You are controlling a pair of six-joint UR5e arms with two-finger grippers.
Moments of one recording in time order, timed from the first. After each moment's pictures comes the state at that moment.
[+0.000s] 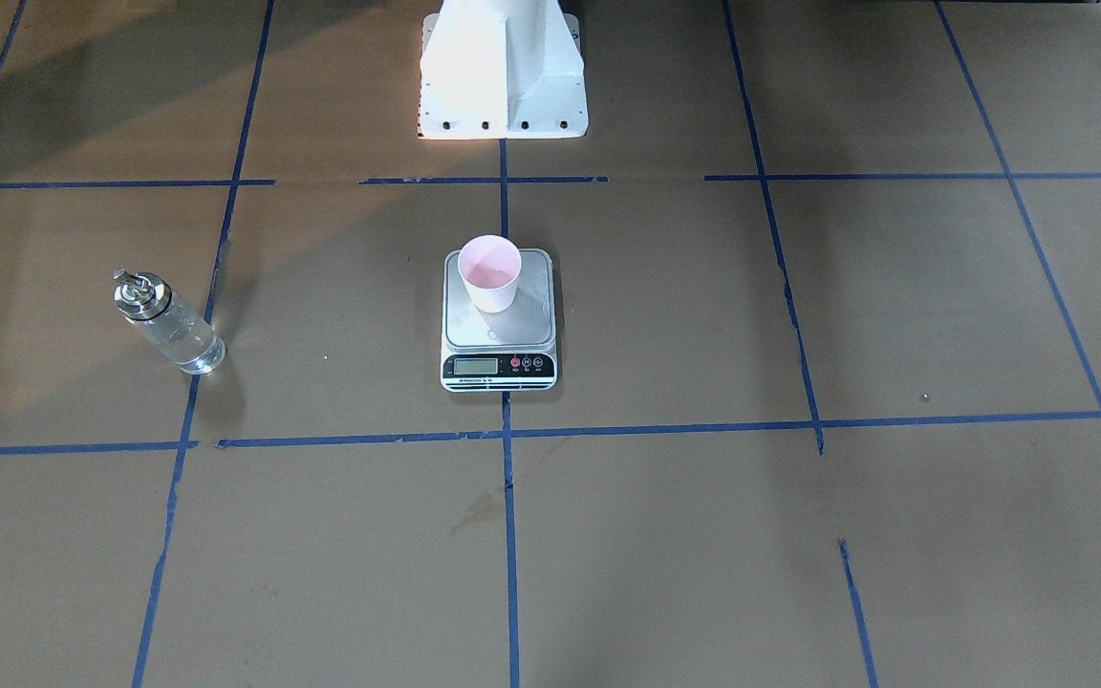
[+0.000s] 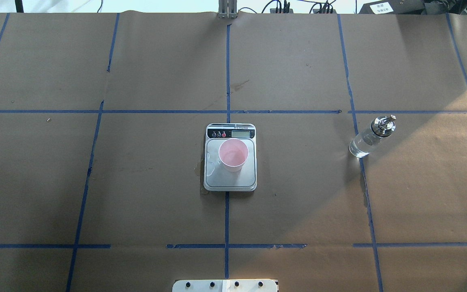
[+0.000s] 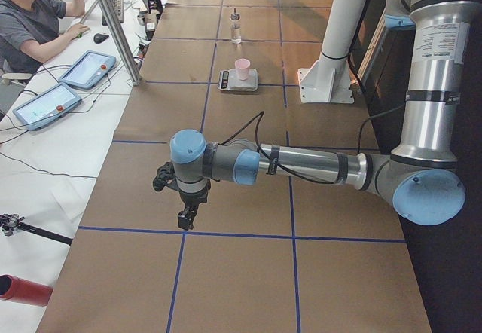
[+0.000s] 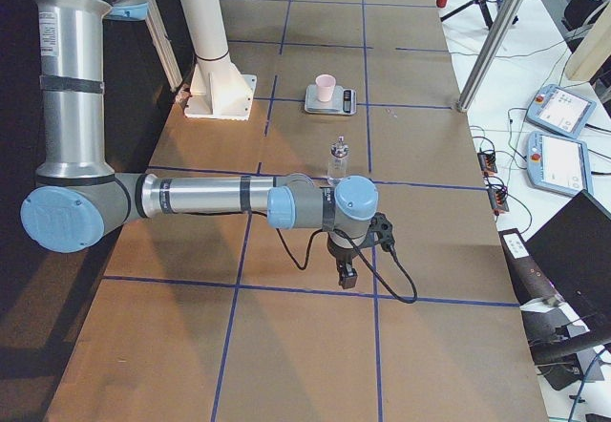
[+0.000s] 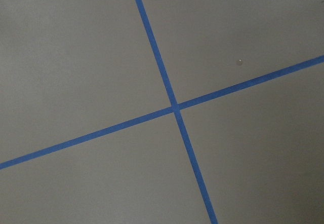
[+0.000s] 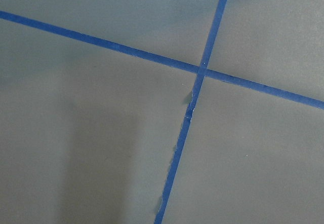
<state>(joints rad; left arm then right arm) -1.53 -1.60 -1.62 -1.62 -2.25 0.19 1.50 -1.61 1.66 -1.58 2.33 -0.19</state>
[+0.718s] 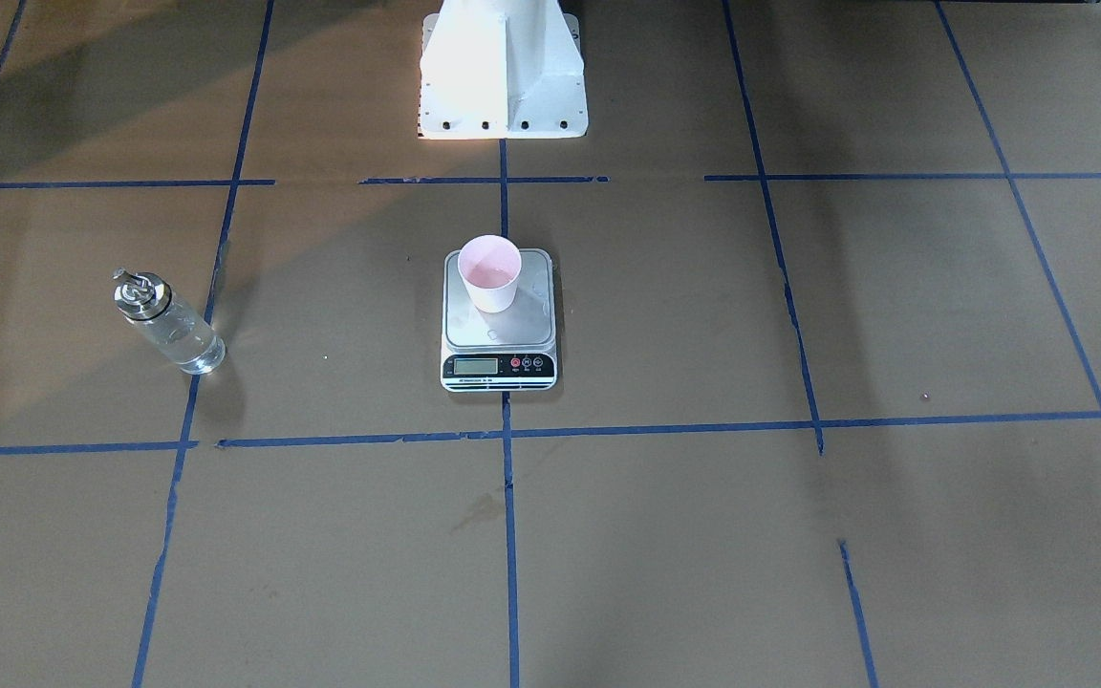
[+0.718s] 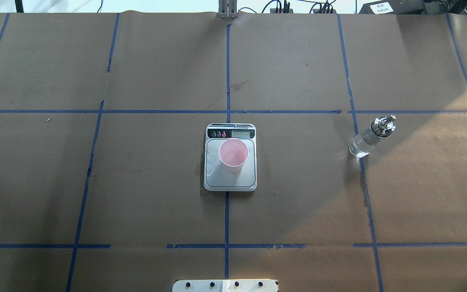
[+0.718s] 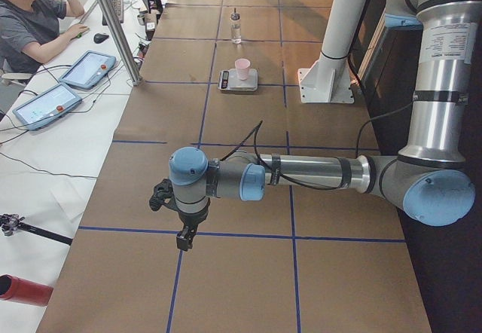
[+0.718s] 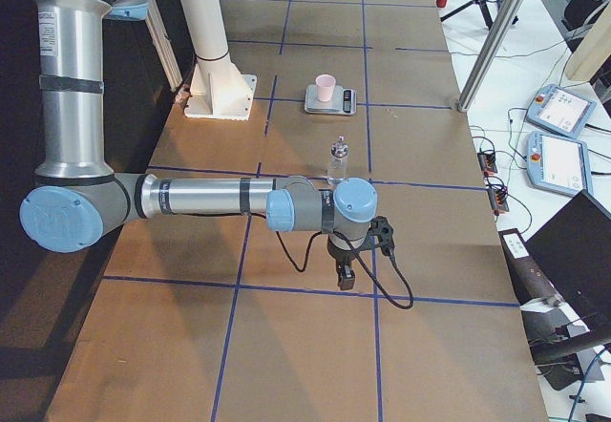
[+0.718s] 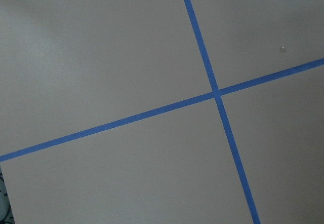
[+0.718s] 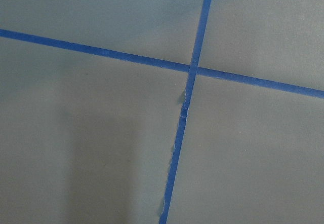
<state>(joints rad) -1.61 -1.60 -1.57 -1.62 -2.26 0.27 1.51 -1.62 1.66 -1.57 2.34 -0.11</state>
